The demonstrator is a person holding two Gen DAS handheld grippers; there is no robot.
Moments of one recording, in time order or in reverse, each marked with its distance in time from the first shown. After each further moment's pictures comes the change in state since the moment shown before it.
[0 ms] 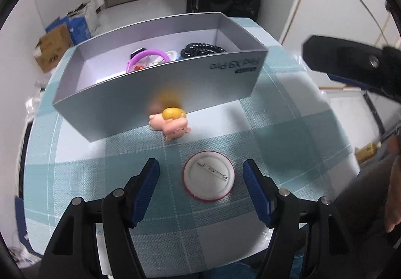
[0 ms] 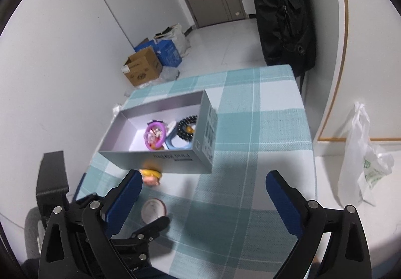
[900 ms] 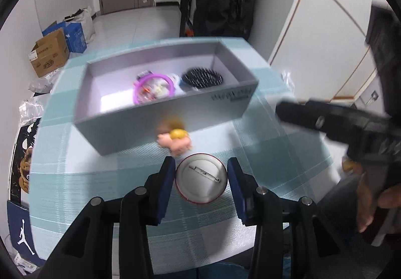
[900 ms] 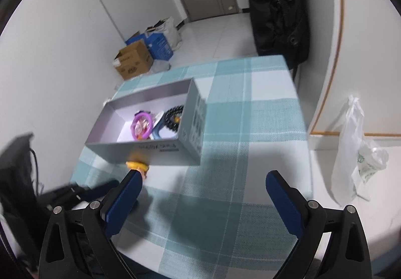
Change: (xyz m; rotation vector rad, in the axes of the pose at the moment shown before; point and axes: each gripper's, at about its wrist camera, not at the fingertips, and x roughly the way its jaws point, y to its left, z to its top) left arm -0.028 0.017 0.009 -0.048 -0.085 -0.095; right arm 0.011 -0.002 -0.006 -0.003 0.041 -0.040
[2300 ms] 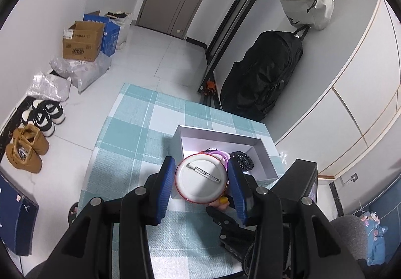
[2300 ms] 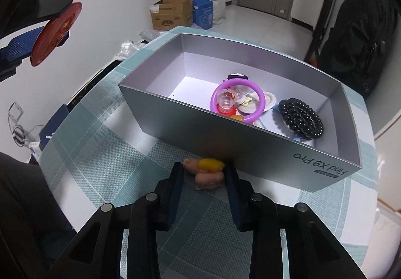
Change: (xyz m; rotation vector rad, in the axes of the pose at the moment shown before) left arm -0.065 0.102 0.026 -0.321 -0.256 -0.103; right arm 0.096 0.129 -0.013 -0.394 0.115 -0.079
